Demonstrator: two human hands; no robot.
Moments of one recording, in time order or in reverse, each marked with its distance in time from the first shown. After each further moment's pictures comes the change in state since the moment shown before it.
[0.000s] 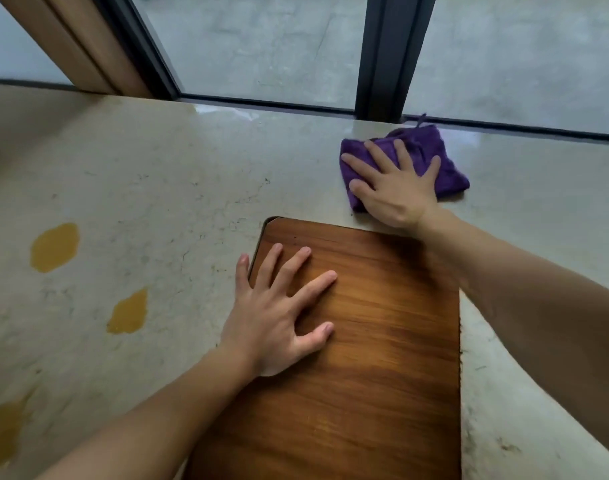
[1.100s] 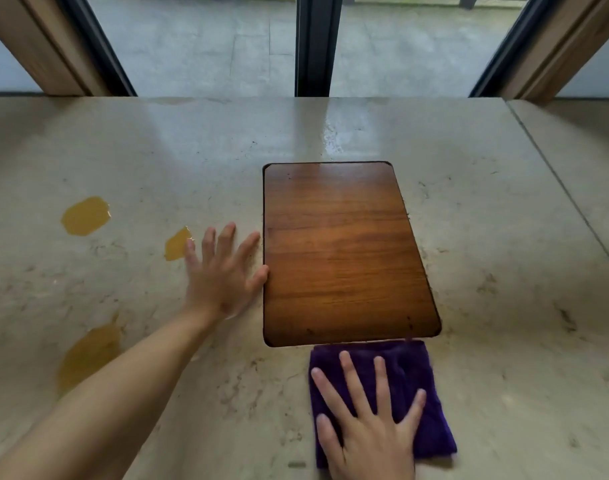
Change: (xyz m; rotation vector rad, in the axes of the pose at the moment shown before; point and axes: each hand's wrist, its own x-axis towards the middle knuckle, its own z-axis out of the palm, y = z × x) left_hand -0.120 -0.091 0.021 -0.009 0.144 0.001; right_hand -0.466 -0.257 0.145 -0.039 0.077 0.324
